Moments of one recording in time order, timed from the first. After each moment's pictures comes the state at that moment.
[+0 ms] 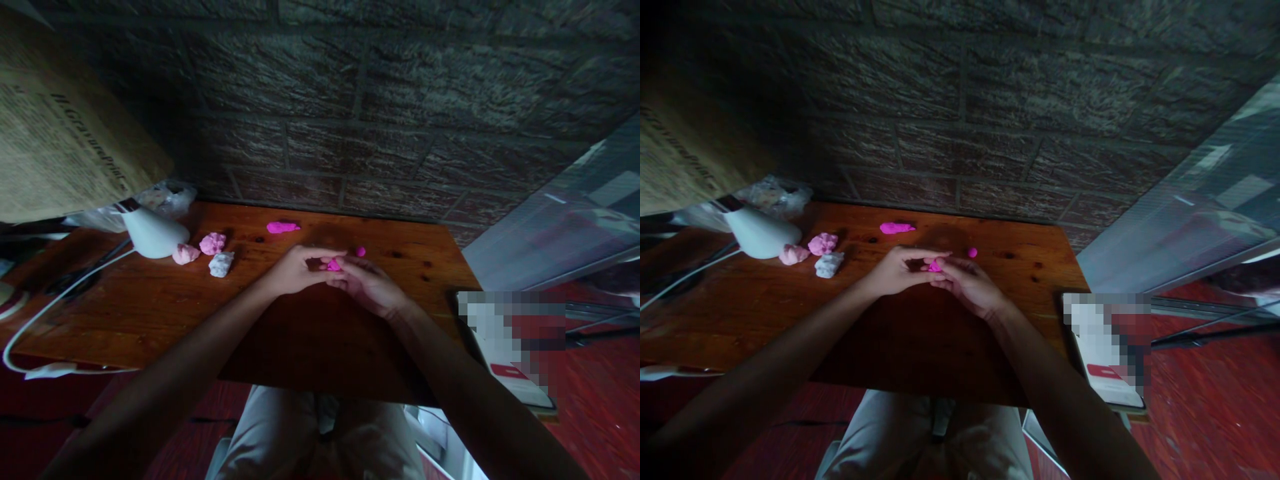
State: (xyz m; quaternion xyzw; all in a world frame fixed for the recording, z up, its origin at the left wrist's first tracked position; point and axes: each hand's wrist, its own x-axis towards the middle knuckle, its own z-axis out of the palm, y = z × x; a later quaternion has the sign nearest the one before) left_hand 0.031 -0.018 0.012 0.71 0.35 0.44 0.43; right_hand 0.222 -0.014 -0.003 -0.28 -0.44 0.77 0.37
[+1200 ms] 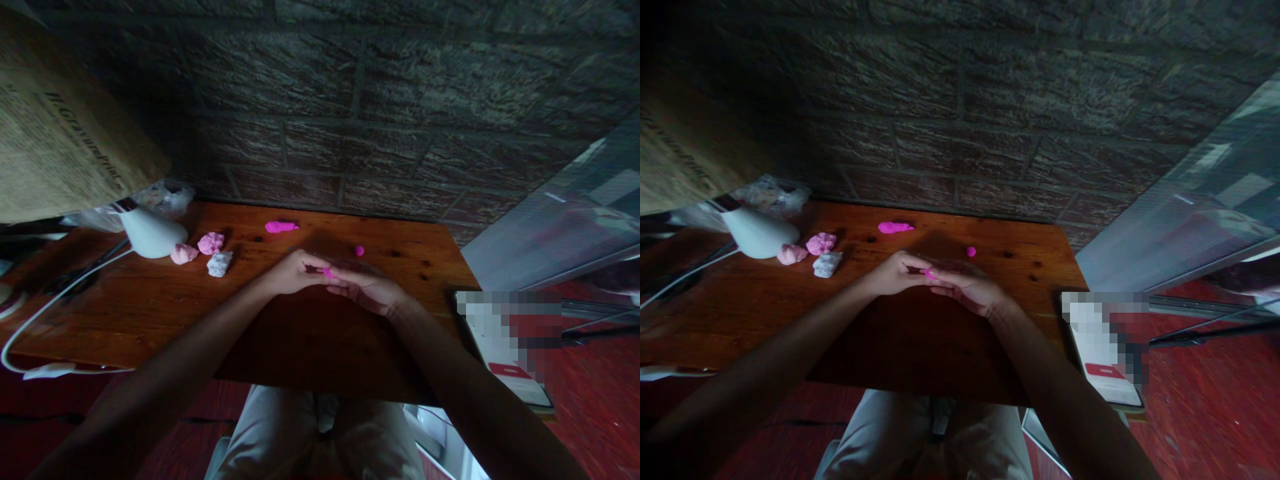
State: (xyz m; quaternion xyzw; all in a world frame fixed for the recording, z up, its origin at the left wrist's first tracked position) left_hand 0.021 -0.007 -0.005 0.78 0.28 0.35 0.43; right_hand 0.227 -0.012 0.002 -0.29 -0.42 0.81 0.29
